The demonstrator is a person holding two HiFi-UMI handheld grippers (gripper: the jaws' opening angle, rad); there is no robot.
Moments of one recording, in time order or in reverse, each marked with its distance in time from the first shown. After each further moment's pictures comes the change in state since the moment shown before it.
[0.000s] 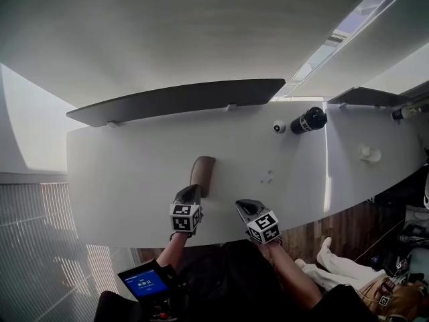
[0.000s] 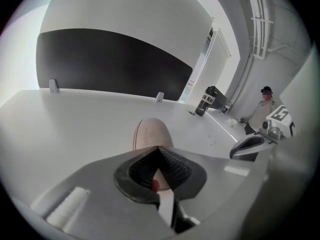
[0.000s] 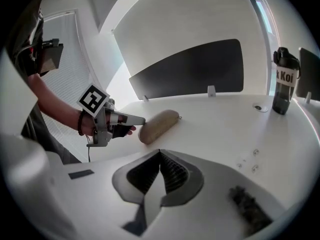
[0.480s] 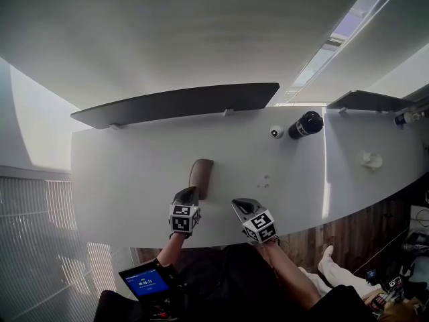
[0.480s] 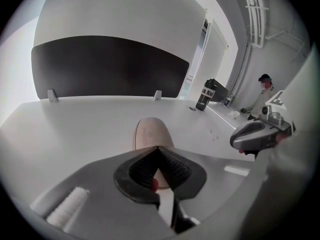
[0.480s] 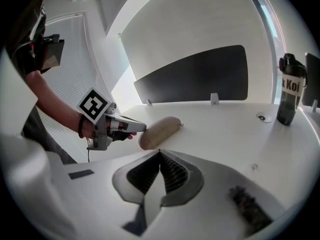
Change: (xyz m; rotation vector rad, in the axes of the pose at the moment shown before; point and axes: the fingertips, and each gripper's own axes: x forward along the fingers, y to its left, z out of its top) left arm 0.006 -0.009 0.000 0.096 0.020 0.047; right arm -0.002 -0.010 0.015 -0.062 -0.048 0.038
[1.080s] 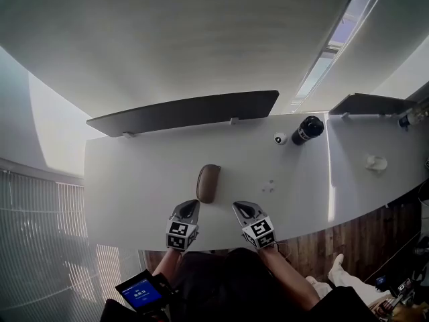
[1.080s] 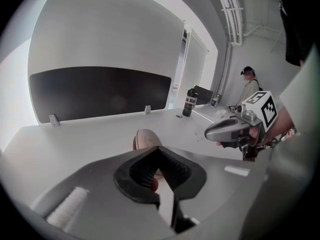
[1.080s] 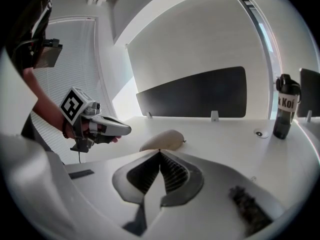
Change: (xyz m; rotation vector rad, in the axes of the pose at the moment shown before) left arm -0.071 -0.018 0.013 0.171 -0.107 -0.054; right arm -0.008 0.017 0.027 -0.067 -0.157 -0.061
